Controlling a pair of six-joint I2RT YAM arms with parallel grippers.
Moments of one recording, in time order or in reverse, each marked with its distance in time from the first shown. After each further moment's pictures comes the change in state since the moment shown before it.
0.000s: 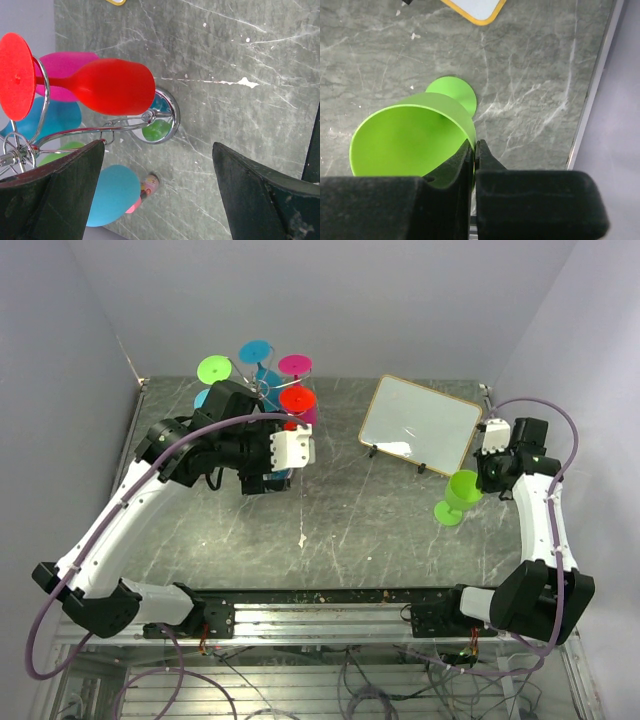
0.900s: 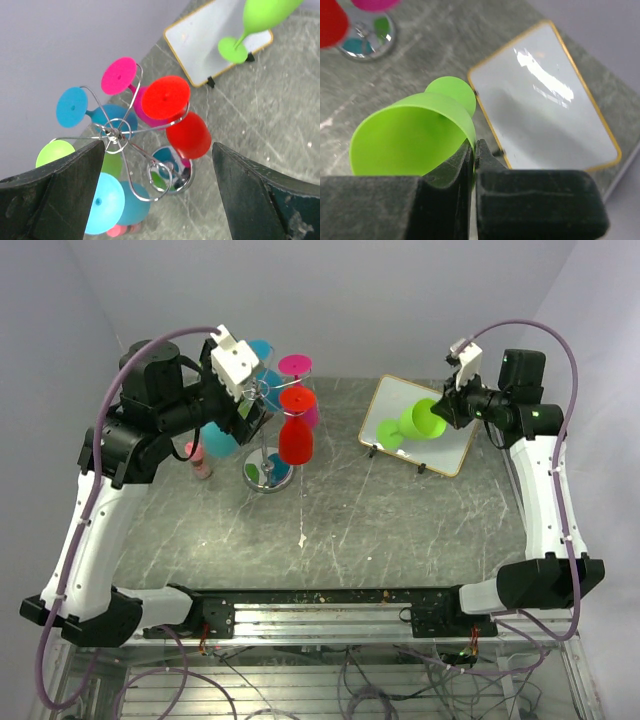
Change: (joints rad) left arm 0.222 -0.041 0.167 0.254 0.119 -0.415; right arm 0.267 0.159 0.550 -0.043 -0.364 -0.089
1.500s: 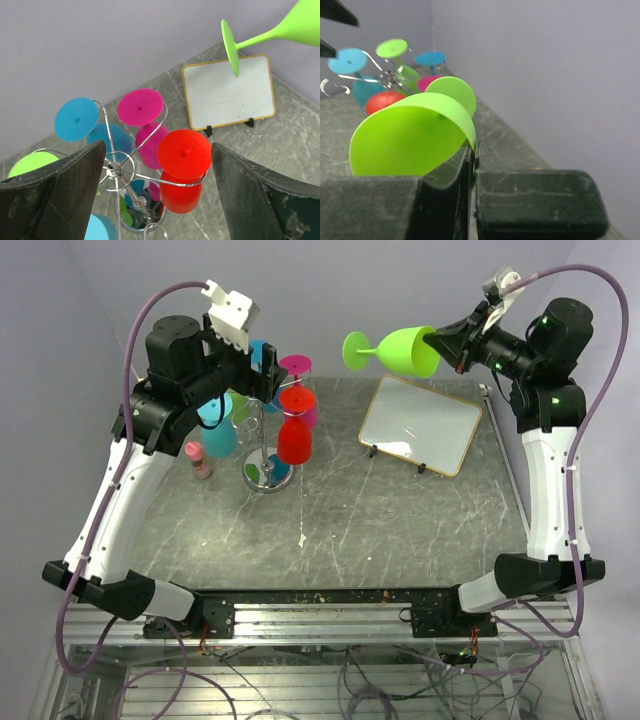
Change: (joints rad) left arm 0.018 0.126 0.012 0.287 -0.171 -0.406; right arm 0.036 0.066 0.322 0.372 -0.295 0.336
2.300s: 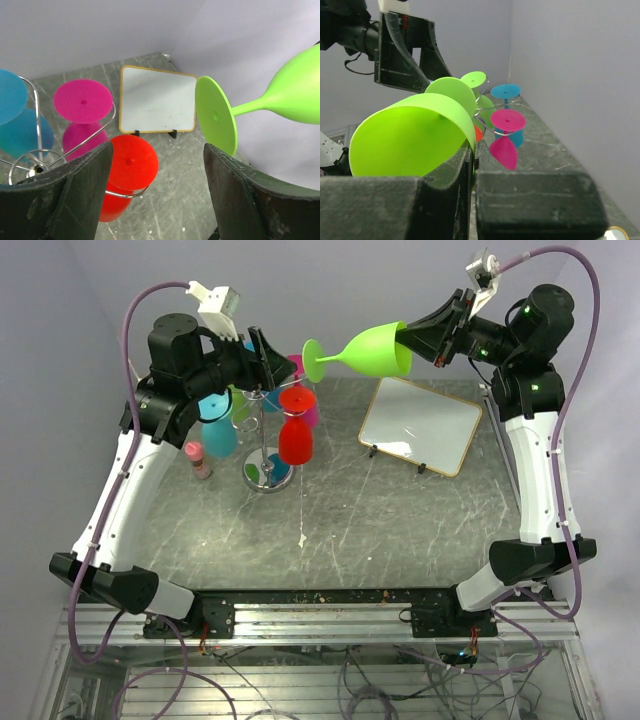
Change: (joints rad) left arm 0.072 0.037 -0.056 0.115 0.202 -0.452; right arm 0.100 0.101 0.098 0.185 -0.218 0.330
